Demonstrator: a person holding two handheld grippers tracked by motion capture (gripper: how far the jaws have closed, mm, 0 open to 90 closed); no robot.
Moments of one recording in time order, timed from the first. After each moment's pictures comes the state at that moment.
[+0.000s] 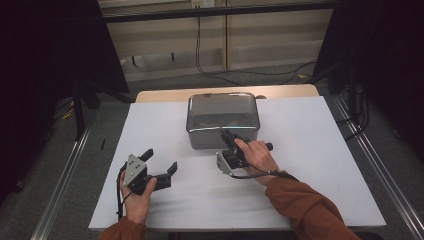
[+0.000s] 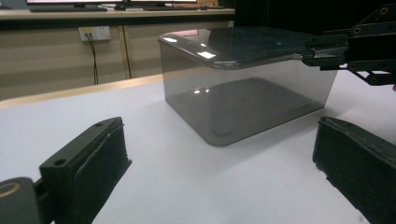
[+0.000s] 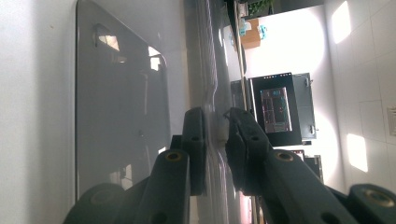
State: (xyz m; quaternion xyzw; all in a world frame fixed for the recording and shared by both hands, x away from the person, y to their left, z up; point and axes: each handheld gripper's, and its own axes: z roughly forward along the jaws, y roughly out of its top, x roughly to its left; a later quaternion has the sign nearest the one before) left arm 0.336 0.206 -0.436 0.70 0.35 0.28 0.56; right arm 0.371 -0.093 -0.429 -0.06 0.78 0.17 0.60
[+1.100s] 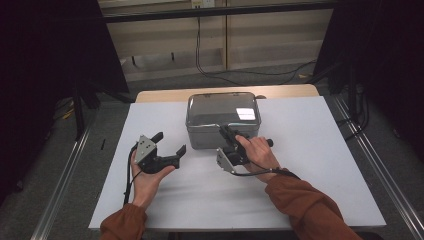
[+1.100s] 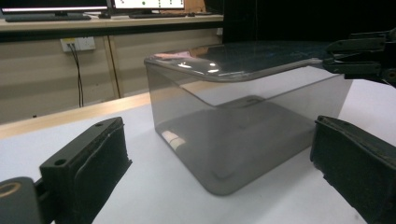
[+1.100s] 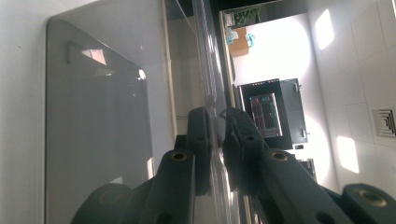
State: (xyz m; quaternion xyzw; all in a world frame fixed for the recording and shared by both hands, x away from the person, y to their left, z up) left arm 0.385 0.182 -0.423 0.70 0.33 0.27 0.58; right arm 0.371 -0.095 -0.412 -0.05 0.77 0.20 0.61
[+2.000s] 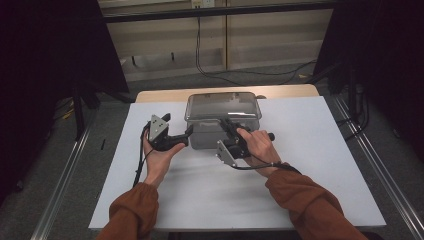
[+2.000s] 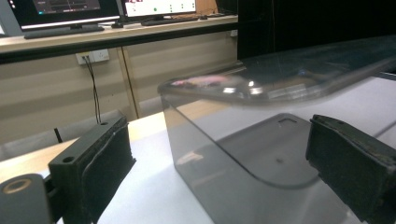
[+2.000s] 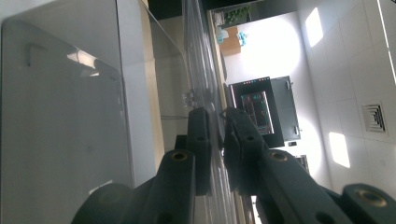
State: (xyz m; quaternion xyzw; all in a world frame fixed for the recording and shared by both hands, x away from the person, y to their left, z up) left arm 0.443 0.153 -0.413 0.70 0.32 0.30 0.56; right arm 0.378 -0.097 -0.392 -0.05 0.76 0.20 0.62
